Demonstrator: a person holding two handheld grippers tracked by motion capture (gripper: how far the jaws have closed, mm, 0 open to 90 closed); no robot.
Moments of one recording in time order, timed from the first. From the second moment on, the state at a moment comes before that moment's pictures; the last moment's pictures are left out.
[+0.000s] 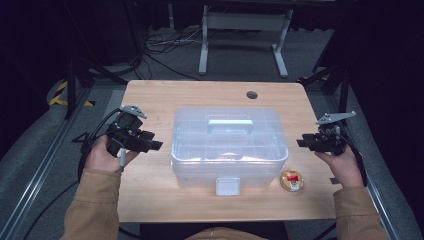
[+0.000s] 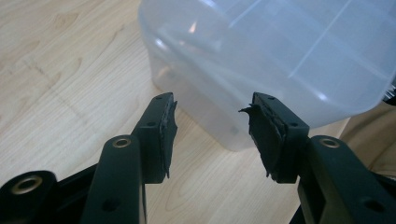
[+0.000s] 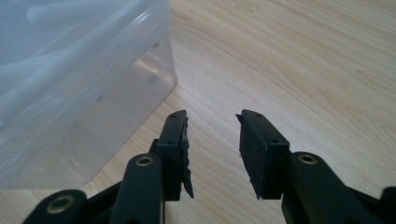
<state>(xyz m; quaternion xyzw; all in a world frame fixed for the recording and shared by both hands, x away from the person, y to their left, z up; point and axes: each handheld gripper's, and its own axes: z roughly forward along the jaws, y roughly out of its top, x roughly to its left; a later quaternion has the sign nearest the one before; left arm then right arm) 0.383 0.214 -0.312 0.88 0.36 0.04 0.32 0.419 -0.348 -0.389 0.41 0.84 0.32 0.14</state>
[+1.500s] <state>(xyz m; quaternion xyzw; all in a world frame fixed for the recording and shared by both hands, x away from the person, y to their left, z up) 0.428 0.108 -0.283 0.91 0.27 0.01 0.32 0.408 -0.361 -0.396 0.42 0.83 0.33 0.13</state>
